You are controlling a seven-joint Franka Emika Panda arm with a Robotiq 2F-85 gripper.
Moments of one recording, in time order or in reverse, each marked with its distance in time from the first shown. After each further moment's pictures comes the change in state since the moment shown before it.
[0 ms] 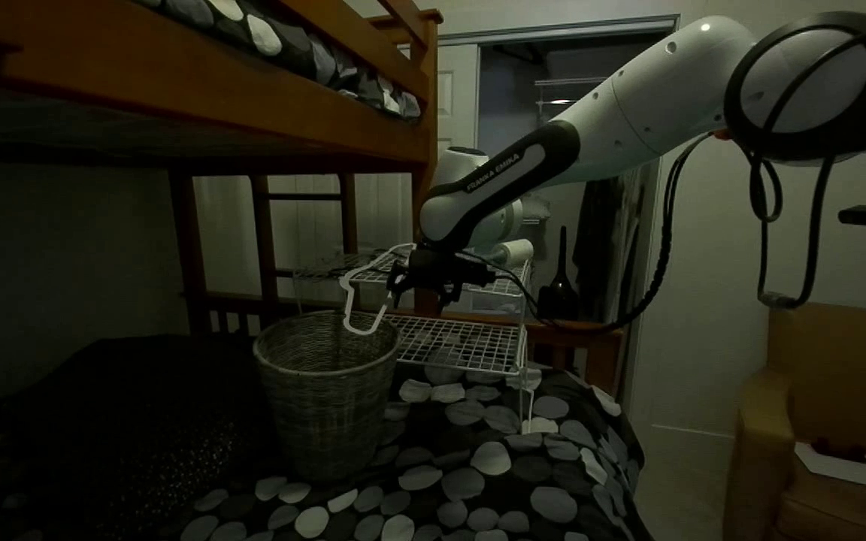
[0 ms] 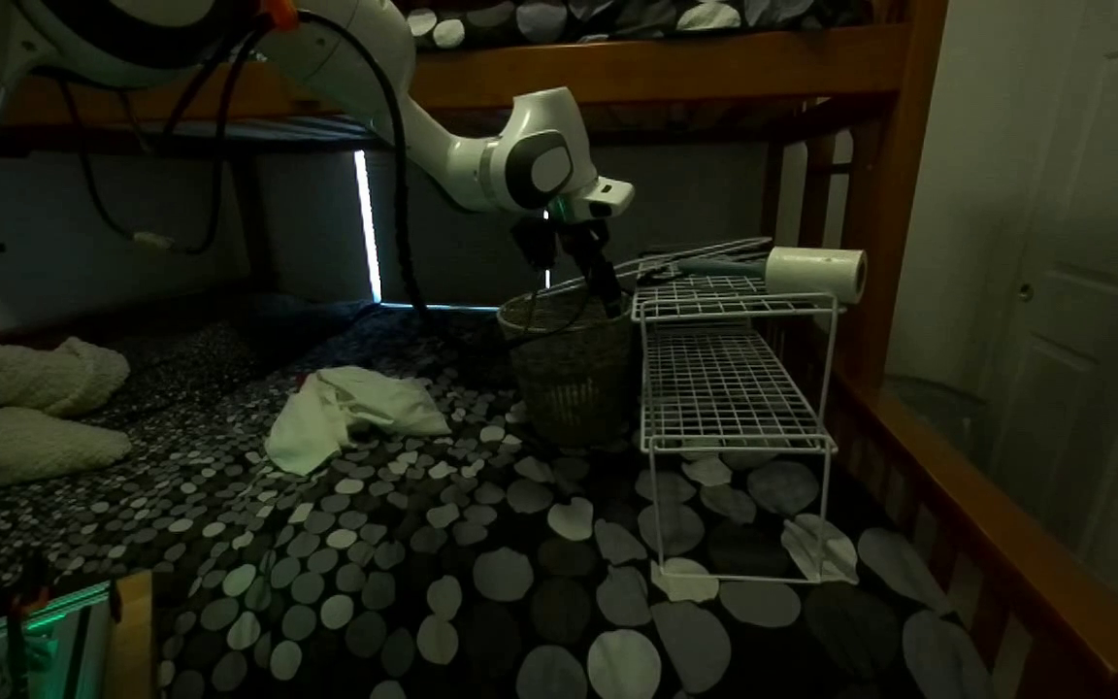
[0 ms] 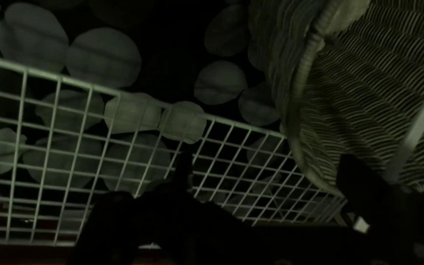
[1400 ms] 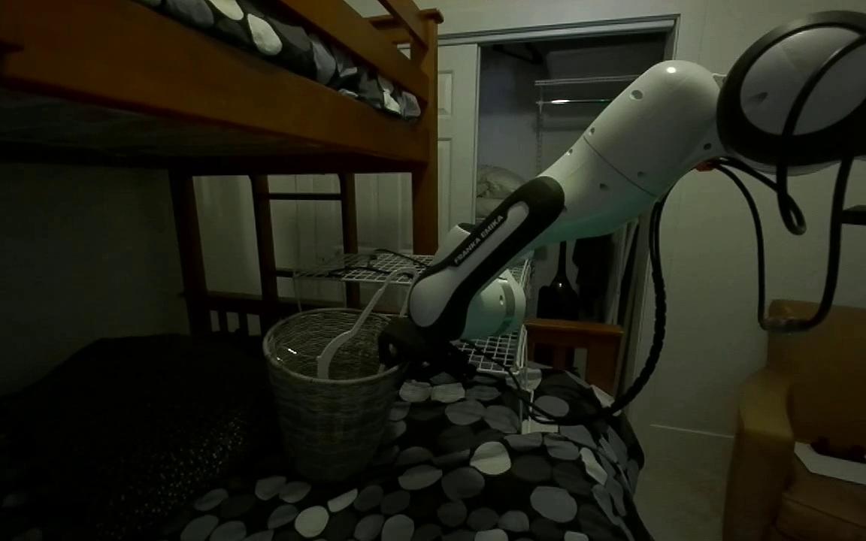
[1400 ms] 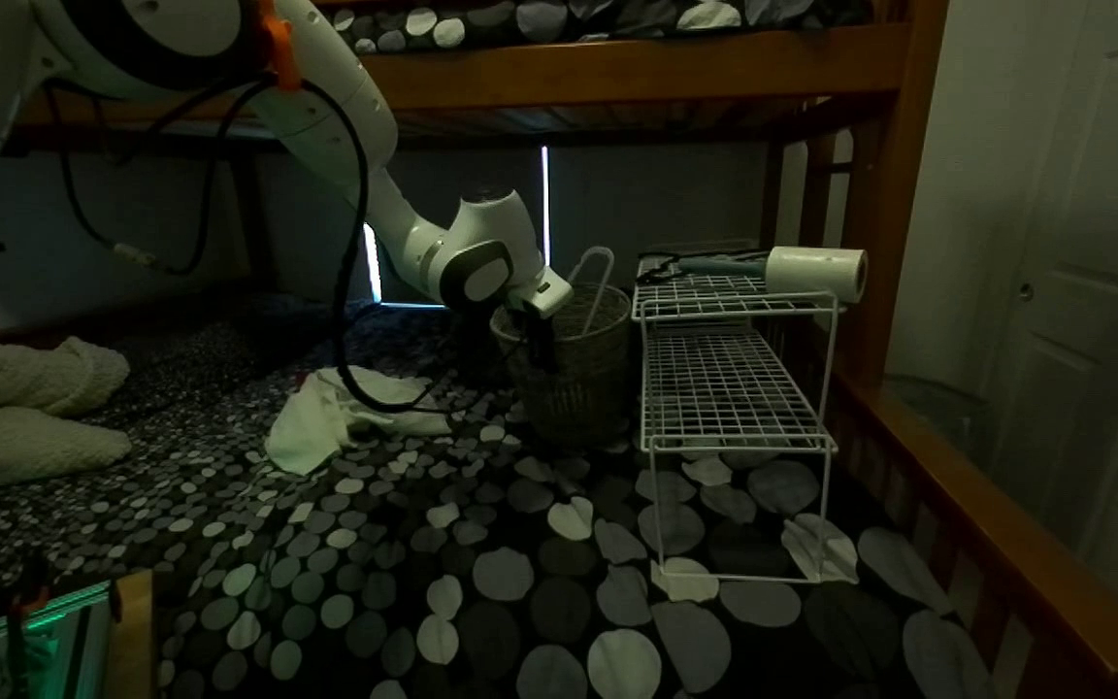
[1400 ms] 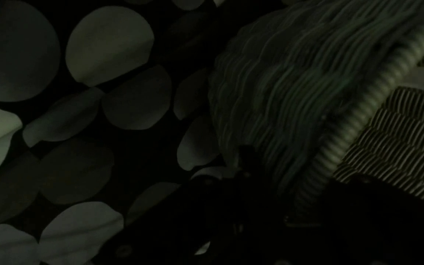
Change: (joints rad) arm 0.056 0.034 0.067 -0.309 0.253 0.424 0.177
